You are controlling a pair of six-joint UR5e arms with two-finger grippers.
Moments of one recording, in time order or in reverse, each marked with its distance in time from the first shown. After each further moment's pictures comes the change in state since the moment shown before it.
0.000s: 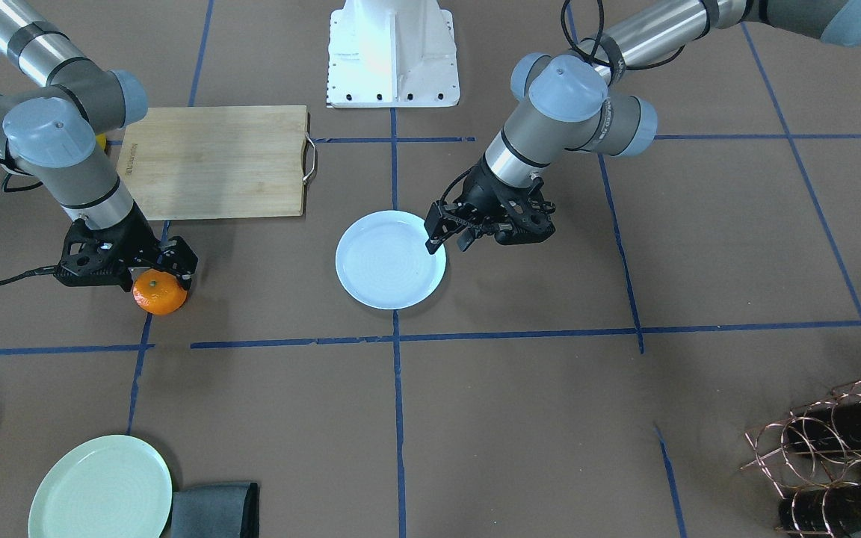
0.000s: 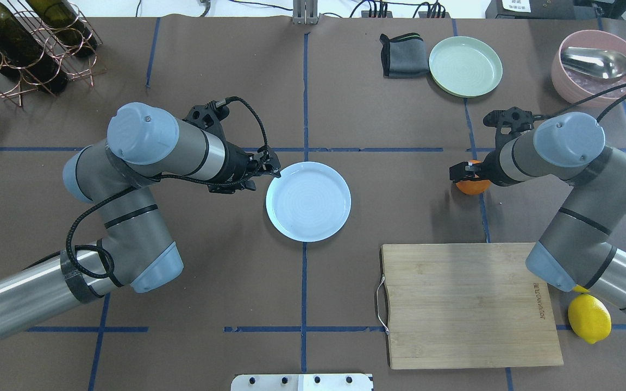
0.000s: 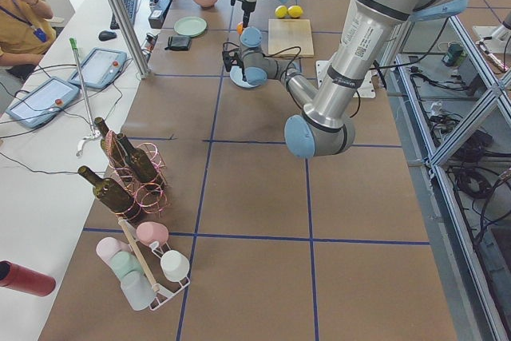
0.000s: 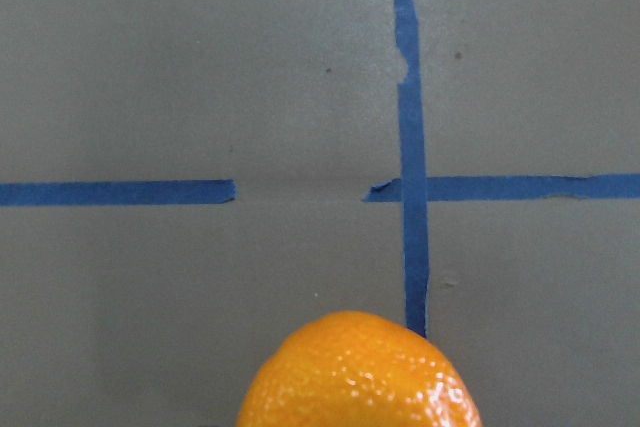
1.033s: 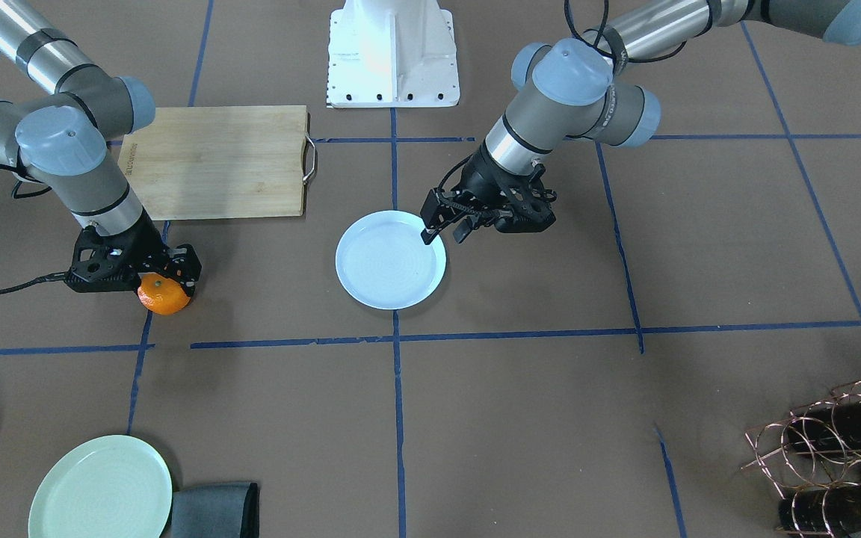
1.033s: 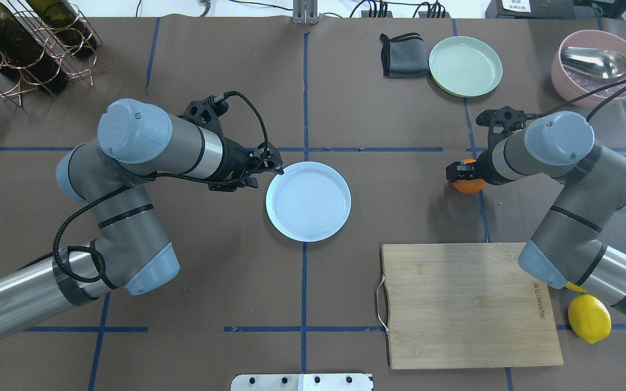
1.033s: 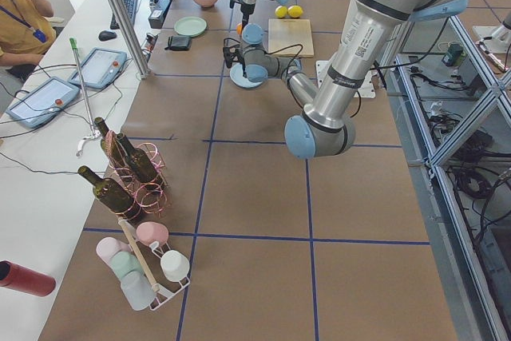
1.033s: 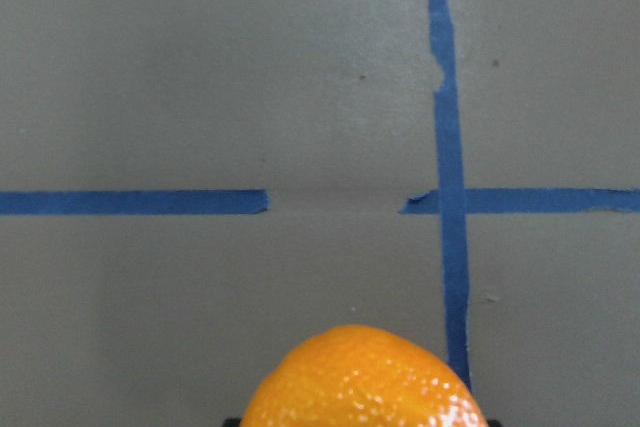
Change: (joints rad) left arm -0.010 0.023 -0.083 0.002 0.001 -0.006; right arm -0.005 0.032 -0.005 -0.004 -0.002 0.000
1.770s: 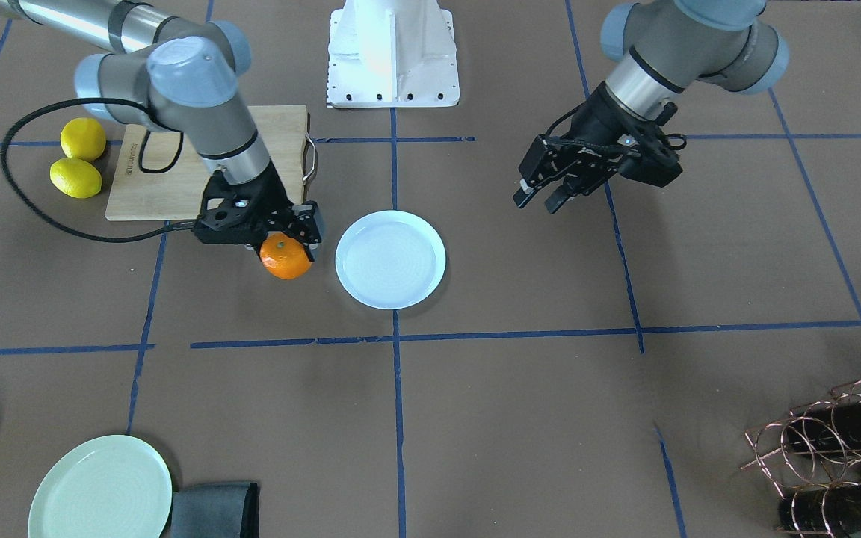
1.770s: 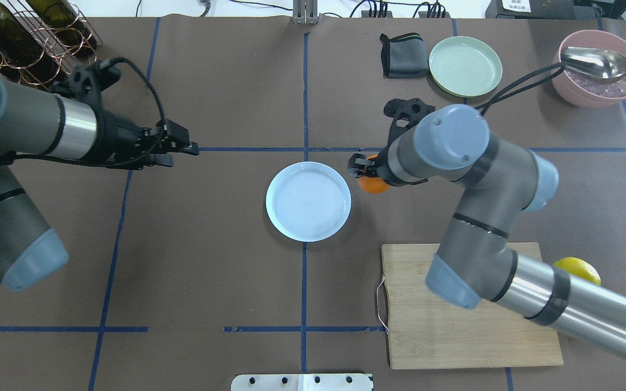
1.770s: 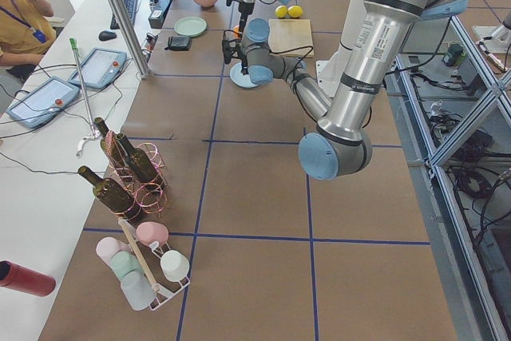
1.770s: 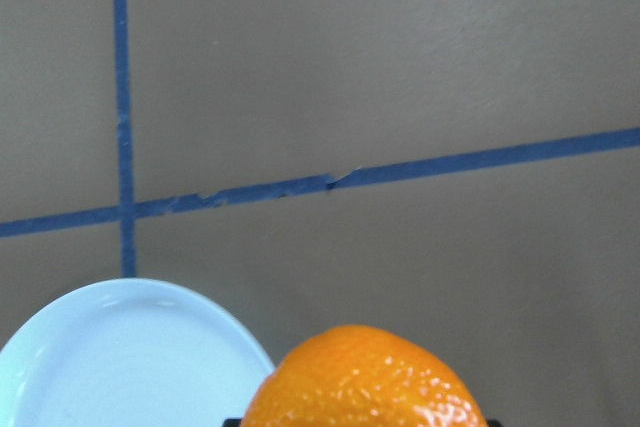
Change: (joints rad) left arm -0.181 0.295 -0.271 0.005 -0.114 0.216; right arm -0.179 0.312 0.052 -0.220 -0.118 0.307
